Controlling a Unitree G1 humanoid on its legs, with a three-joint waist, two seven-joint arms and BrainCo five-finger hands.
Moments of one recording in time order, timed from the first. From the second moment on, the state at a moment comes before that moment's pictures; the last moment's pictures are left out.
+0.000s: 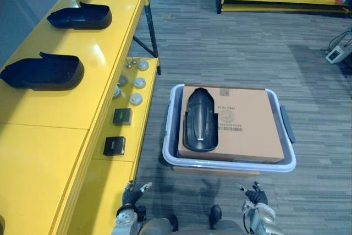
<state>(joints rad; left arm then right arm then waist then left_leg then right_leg) 0.12 0.03 0.13 0.80 0.03 -0.05 0.22 0.06 -0.04 -0.38 0.83 0.17 -0.07 -0.18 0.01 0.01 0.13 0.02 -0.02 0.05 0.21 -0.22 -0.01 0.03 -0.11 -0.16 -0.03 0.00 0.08</state>
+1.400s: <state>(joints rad) 0.18 0.04 0.08 0.73 0.03 -0.09 0.25 -0.32 -0.04 -0.24 0.58 -0.25 0.05 -0.41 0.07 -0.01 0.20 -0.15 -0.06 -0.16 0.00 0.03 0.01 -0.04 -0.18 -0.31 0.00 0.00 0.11</state>
